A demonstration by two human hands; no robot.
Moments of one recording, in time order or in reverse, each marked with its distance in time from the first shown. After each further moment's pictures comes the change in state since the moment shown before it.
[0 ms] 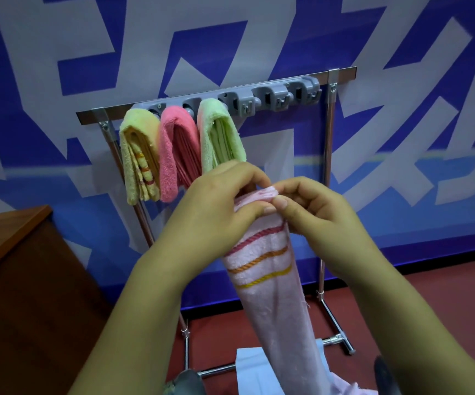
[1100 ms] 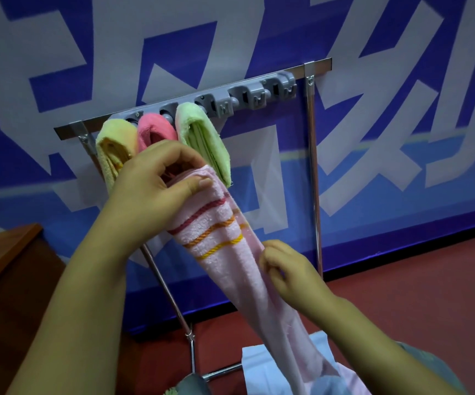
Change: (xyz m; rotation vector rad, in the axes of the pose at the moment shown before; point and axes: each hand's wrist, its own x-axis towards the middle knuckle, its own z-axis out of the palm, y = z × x) left_hand 0.014 -0.014 -0.030 0.022 0.047 -0.082; right_hand -0.038 0.112 -0.012 -0.693 -0.044 -0.172
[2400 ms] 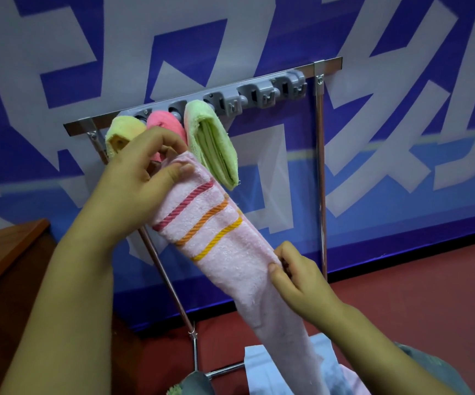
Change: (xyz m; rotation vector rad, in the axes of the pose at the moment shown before) left_hand 0.001 -0.026 -0.019 -0.029 0.011 -0.011; right_hand -0.007 -0.016 0.000 0.136 -0.010 0.250
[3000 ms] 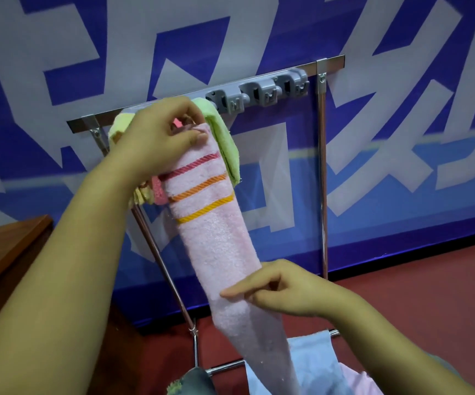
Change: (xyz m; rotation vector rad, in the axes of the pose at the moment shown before) left_hand 0.058 -0.007 0.009 0.190 -0.029 -0.038; right_hand 0.010 -0.036 -0.014 0.206 -0.584 -0.015
